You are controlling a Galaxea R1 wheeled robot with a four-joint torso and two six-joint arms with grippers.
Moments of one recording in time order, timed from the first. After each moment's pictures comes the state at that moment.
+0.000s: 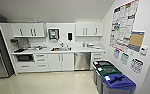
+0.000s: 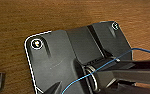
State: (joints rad) left arm 1.50 2.74 -2.33 0.12 -0.04 0.00; right arm -1.62 2.67 -2.19 -0.22 0.16 0.05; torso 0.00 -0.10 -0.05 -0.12
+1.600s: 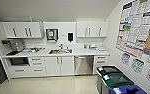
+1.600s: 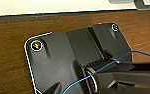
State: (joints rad) left arm 1.50 2.75 -2.33 0.12 -0.04 0.00; right arm -1.61 2.67 -2.19 -0.23 0.17 0.05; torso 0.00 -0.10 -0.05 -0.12
